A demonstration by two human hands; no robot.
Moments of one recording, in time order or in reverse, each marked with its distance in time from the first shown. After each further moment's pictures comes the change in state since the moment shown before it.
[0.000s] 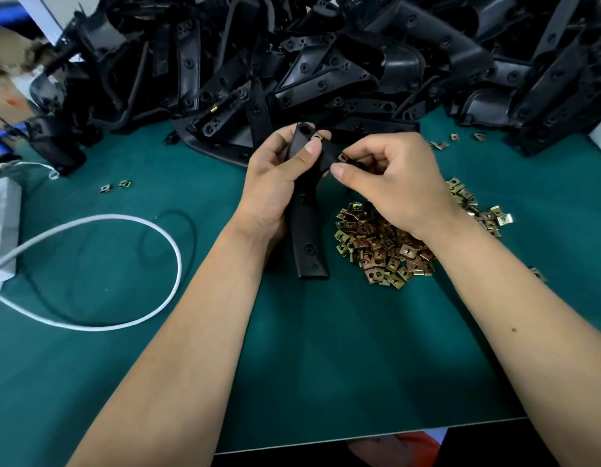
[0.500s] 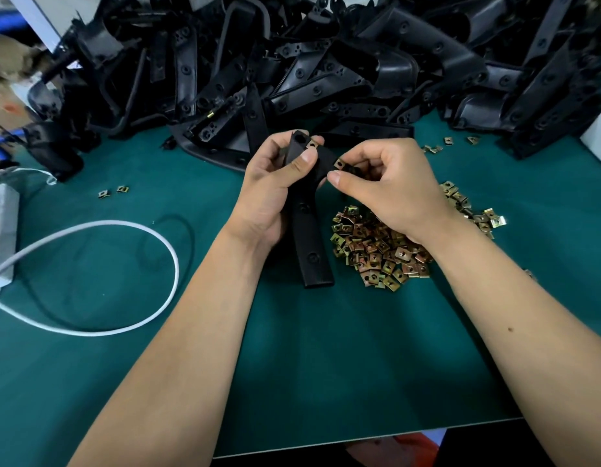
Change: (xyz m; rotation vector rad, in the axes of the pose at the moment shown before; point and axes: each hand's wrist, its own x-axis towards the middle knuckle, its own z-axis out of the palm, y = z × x) left_hand 0.003 -0.003 -0.005 -0.101 -0.071 0.014; right_hand -0.001 0.000 -0.003 0.039 -0.042 -0.009
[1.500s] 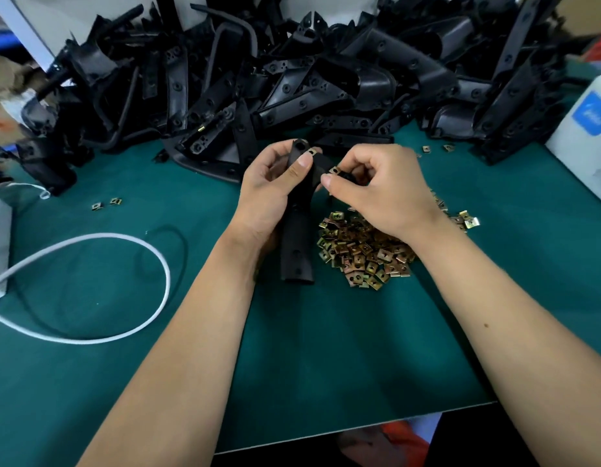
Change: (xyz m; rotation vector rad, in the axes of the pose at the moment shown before) left_hand -0.005 0.006 0.019 0.324 0.065 0.037; right_hand -0.008 -0.009 -0.010 -0.133 0.094 -0.031
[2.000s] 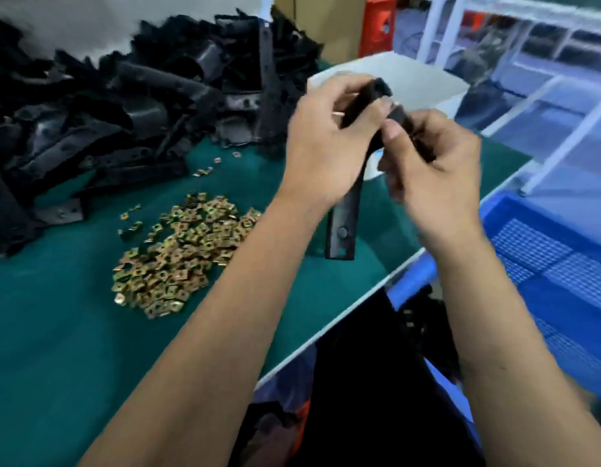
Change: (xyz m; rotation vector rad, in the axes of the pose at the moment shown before) left_hand -0.059 0.040 0.304 0.123 -0.415 0.303; right_hand -0.143 0.023 -0.223 0.053 0.750 0.198
